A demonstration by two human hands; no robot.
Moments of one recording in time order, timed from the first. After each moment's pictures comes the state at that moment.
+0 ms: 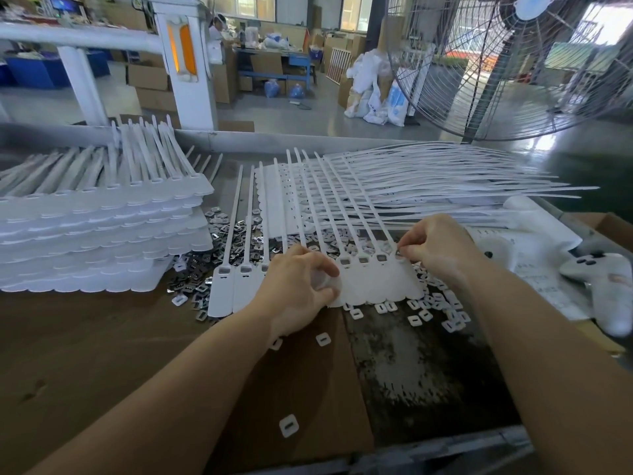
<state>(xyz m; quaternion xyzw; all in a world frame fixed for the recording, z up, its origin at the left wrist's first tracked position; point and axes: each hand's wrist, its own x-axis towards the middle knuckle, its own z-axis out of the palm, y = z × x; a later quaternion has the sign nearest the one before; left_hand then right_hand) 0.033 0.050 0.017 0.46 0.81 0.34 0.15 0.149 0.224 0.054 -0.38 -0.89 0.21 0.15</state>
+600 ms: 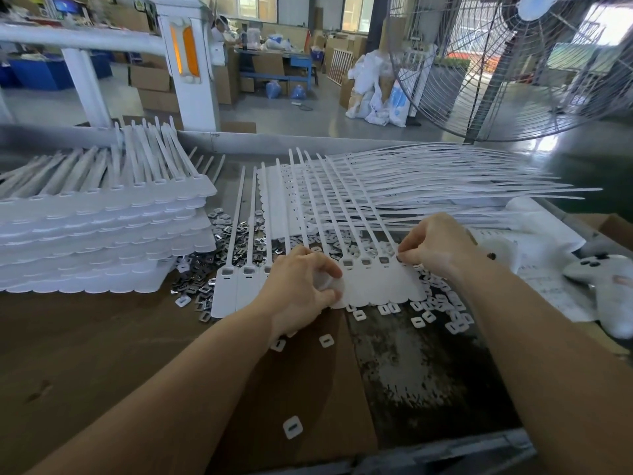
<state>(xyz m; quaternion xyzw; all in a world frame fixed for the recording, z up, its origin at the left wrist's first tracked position) 0.032 0.050 0.020 0.46 0.81 0.33 0.16 0.143 0.228 0.056 -0.40 -0.89 0.20 0.12</state>
